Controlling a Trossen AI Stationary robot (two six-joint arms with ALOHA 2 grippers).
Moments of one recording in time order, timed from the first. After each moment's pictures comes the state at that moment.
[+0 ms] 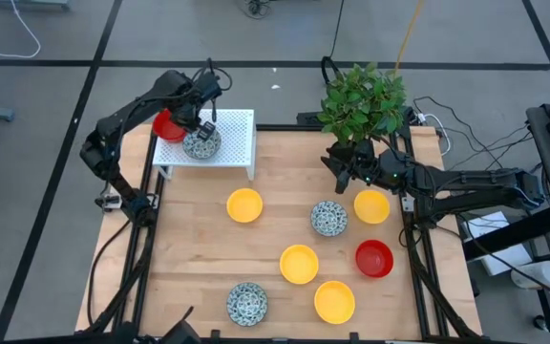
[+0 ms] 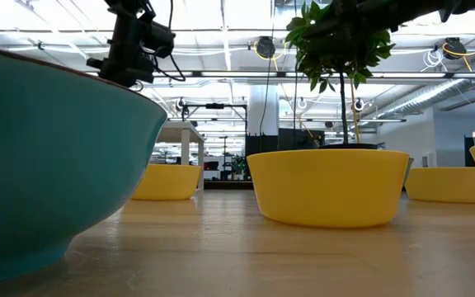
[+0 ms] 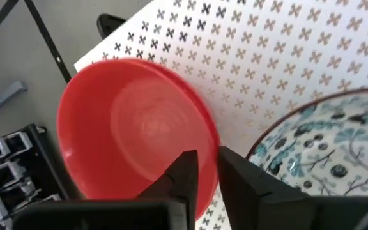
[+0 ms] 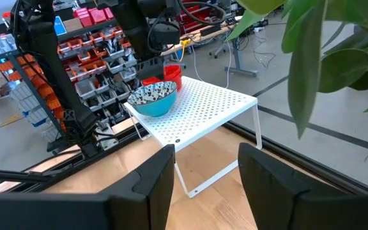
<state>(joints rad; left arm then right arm) 0.81 1.64 1.62 -1.54 -0.34 -0.28 -0.12 0.94 0.66 0.16 0.36 0.35</state>
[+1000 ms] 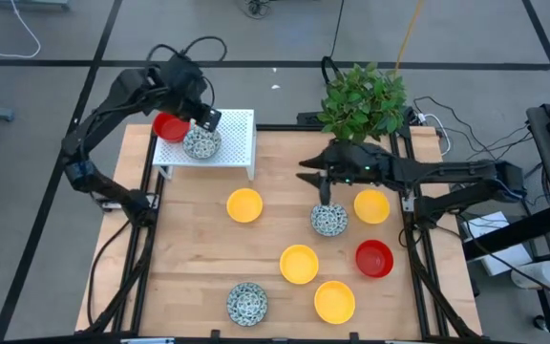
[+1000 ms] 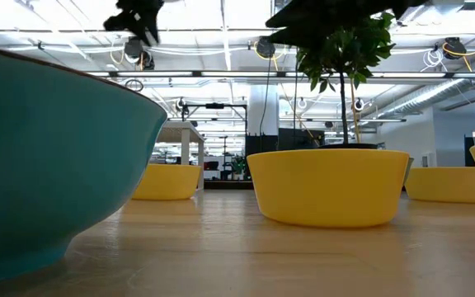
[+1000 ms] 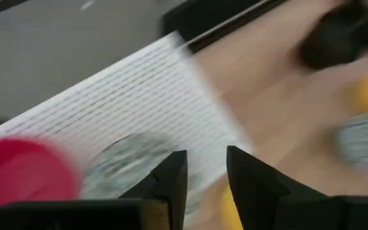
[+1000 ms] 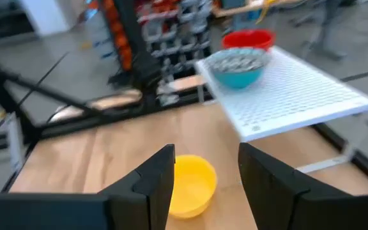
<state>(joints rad) 0.65 1.45 1.85 -1.34 -0.01 -0.36 -0.14 1.21 0.88 0.10 -0.01 0.18</state>
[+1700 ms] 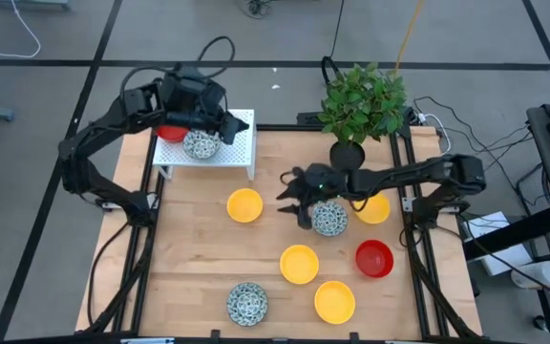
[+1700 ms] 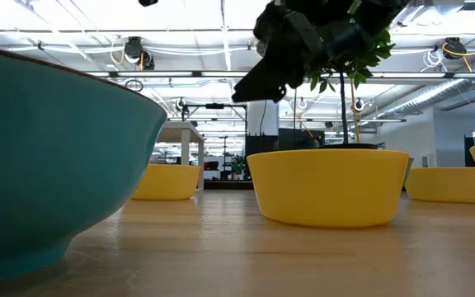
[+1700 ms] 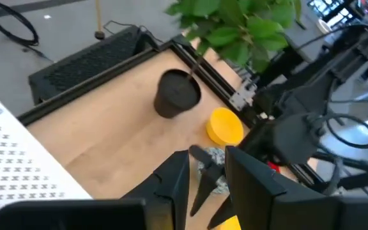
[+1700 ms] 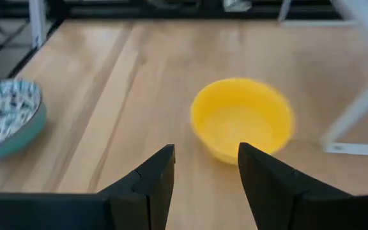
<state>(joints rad) 0.36 1.42 1.84 -0.98 0.08 -0.56 -0.06 1.60 0.95 0.13 -0.18 -0.03</state>
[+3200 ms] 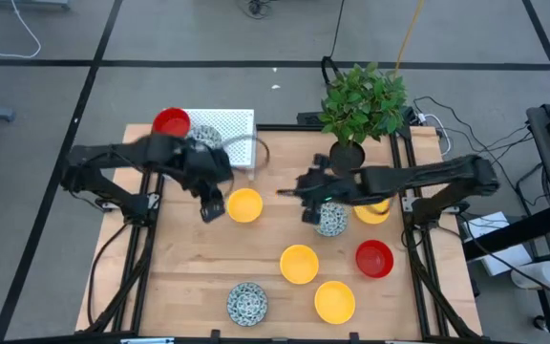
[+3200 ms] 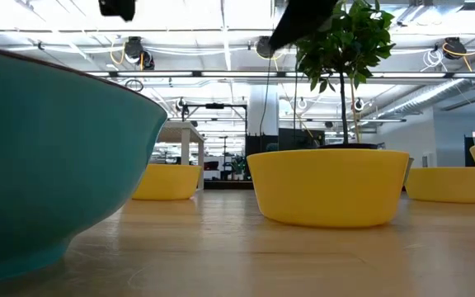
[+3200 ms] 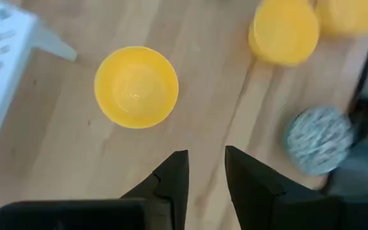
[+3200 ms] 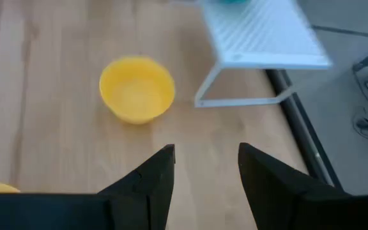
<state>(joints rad) -0.02 1.43 1.60 -1.35 0.07 -0.40 0.10 1.45 1.32 -0.62 0.43 0.03</state>
